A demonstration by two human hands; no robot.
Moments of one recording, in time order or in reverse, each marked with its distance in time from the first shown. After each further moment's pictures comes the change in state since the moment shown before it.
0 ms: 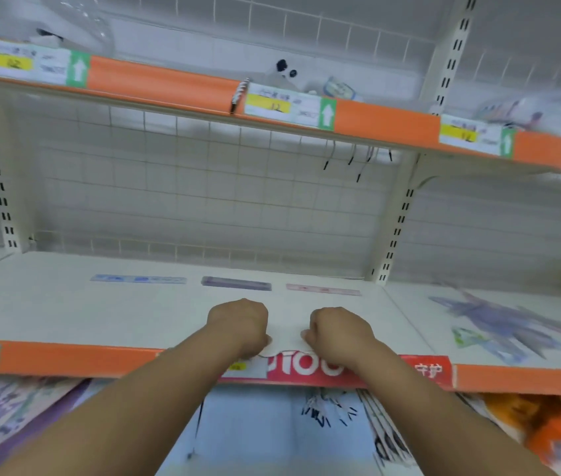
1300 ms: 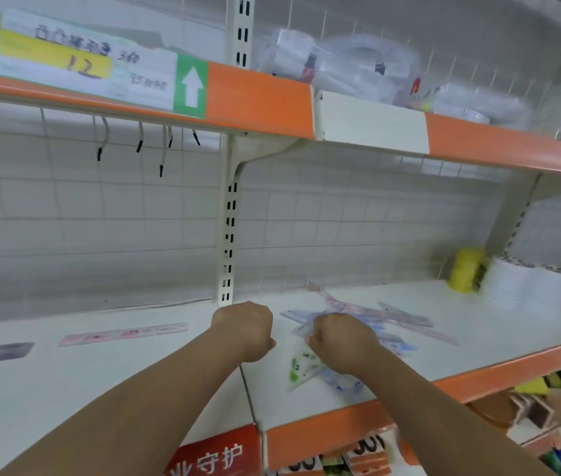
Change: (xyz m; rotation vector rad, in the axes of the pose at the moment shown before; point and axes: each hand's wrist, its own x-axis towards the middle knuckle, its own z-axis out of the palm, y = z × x) left_hand 0.181 0.312 -0.021 0.069 0.024 0.302; right_hand 0.024 0.342 -0.017 0.010 0.024 0.229
